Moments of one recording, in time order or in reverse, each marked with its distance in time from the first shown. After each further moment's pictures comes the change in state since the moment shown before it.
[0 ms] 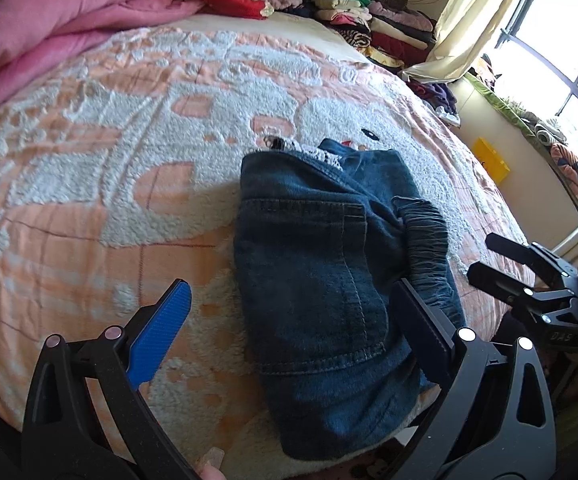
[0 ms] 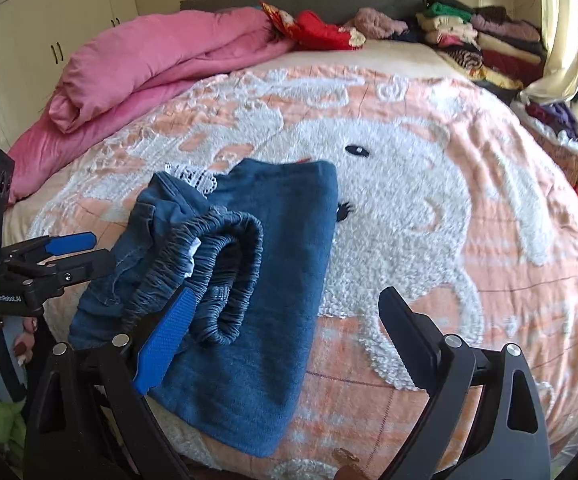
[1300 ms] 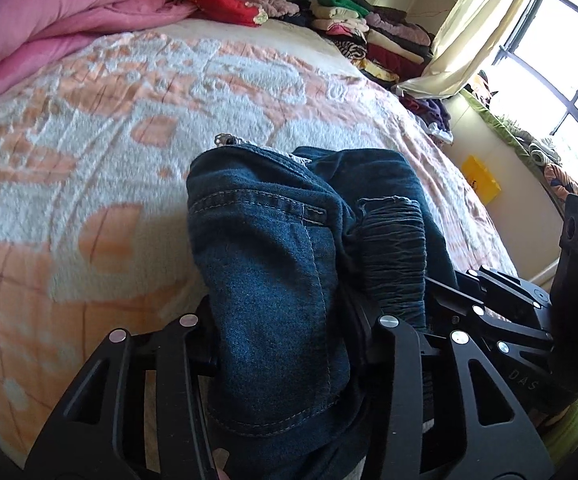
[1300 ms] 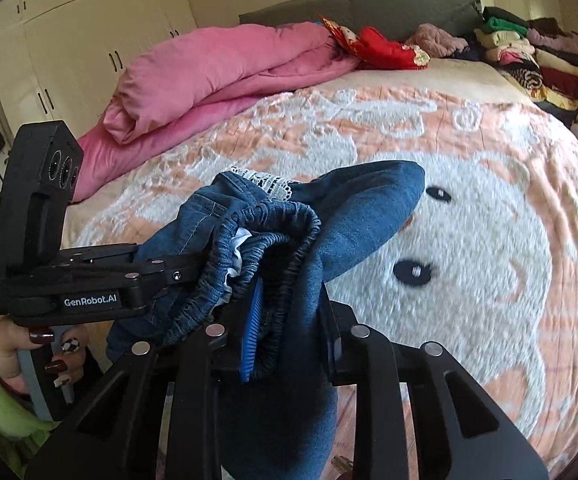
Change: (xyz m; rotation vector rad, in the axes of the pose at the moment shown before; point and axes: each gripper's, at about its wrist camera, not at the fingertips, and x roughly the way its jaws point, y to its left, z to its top) left arm 0.023 -0.024 0.040 -0.031 -0.043 -0.041; right arm 0.022 0.017 0.038 -0.086 -0.080 0.228
